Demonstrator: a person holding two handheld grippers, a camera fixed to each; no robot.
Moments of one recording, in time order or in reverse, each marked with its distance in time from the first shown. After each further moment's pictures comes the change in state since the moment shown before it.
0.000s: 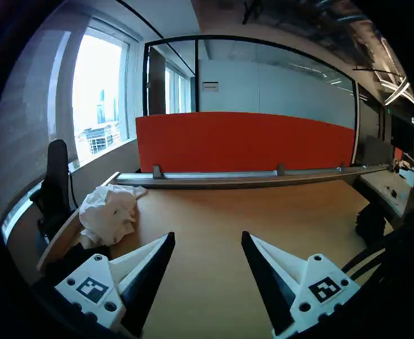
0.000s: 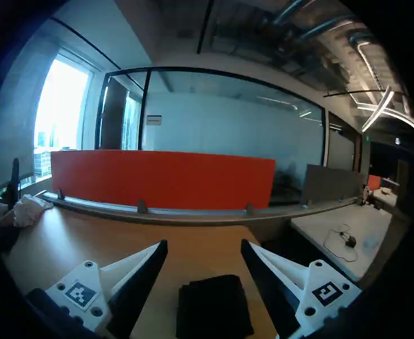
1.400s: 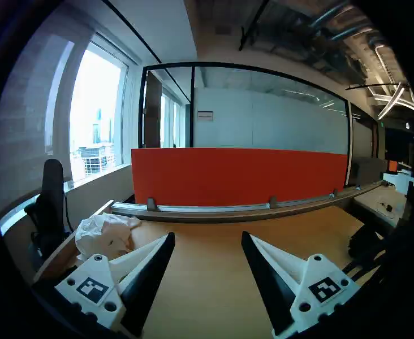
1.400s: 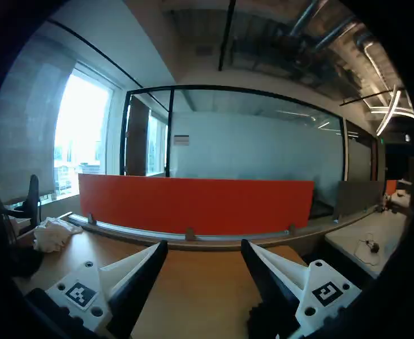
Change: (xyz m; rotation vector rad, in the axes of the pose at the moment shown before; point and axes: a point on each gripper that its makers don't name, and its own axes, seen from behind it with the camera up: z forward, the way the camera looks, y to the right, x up) left arm 0.062 0.004 -0.004 -0.041 0.178 -0.018; right arm 0.074 -0.171 -0.005 0.137 0.100 0.029
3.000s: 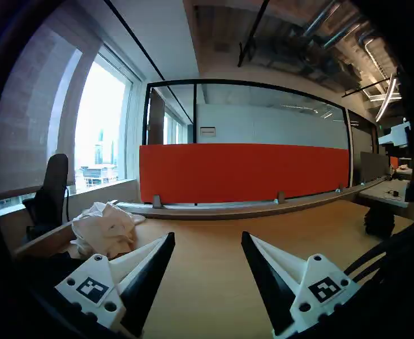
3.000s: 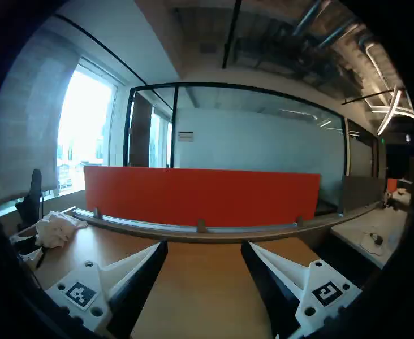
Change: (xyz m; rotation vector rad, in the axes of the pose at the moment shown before) left arm -0.117 -0.033 0.006 0.014 0.150 0.017; right arm -0.045 -0.056 -0.005 0.000 -0.011 -0.007
